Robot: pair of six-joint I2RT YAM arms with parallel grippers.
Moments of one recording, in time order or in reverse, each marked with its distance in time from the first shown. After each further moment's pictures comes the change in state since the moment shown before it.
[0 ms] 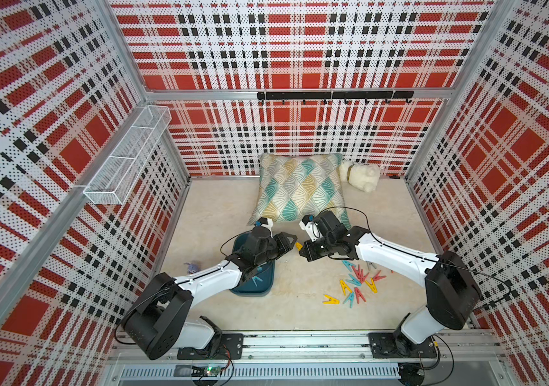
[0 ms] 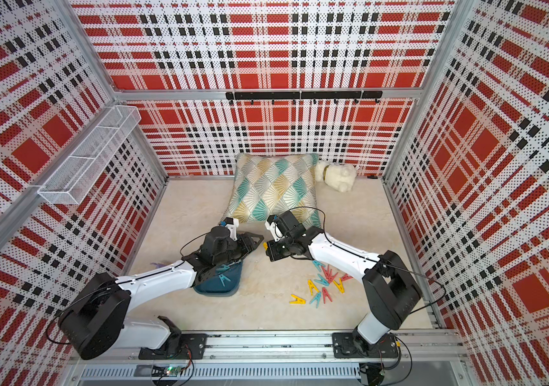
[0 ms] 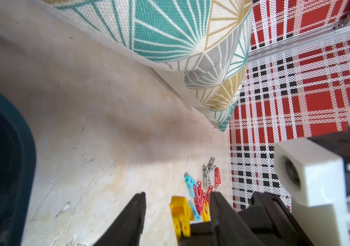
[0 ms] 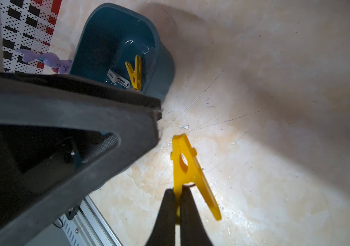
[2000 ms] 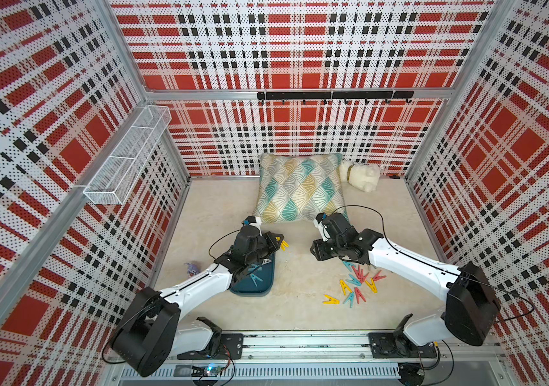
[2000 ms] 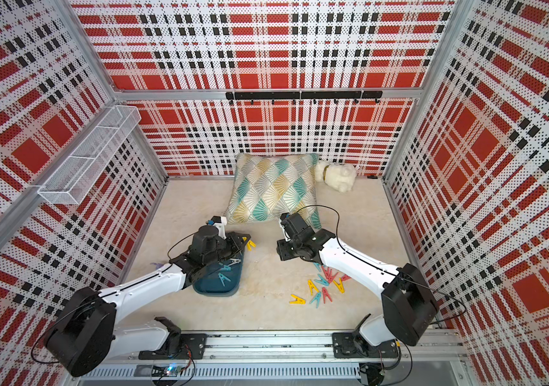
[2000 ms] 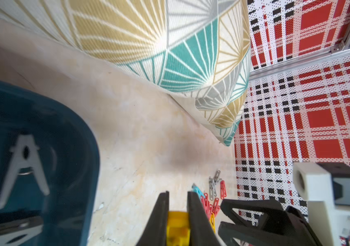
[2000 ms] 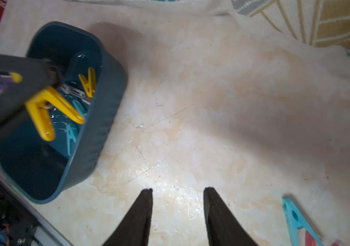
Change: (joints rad) left arm 0.118 -0.138 -0.035 -0.120 -0.031 0.068; right arm -0.025 -0.135 -0.071 -0.106 0.262 0.007
